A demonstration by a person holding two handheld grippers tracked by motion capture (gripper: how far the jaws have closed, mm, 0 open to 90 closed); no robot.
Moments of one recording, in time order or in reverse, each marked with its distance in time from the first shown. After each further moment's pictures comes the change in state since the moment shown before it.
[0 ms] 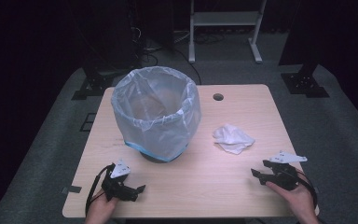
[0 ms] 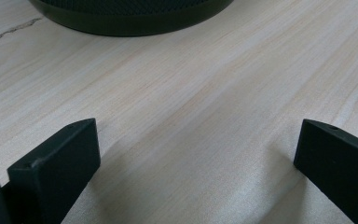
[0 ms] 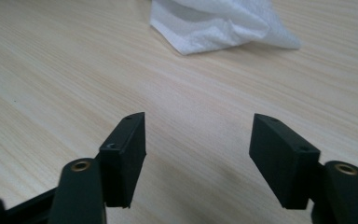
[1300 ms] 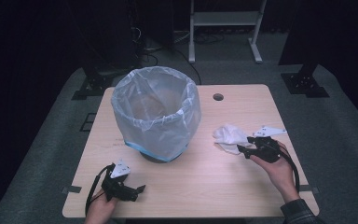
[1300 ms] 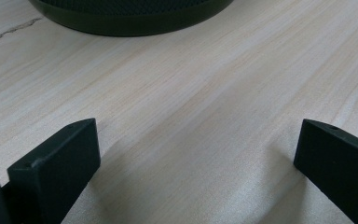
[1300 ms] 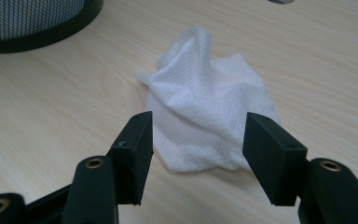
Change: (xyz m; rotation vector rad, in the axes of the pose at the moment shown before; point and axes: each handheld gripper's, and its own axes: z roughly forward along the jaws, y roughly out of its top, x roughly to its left) left arm 0.000 0.000 0.000 0.002 0.000 0.000; right arm -0.004 0.077 0.042 -0.042 0.010 -0.070
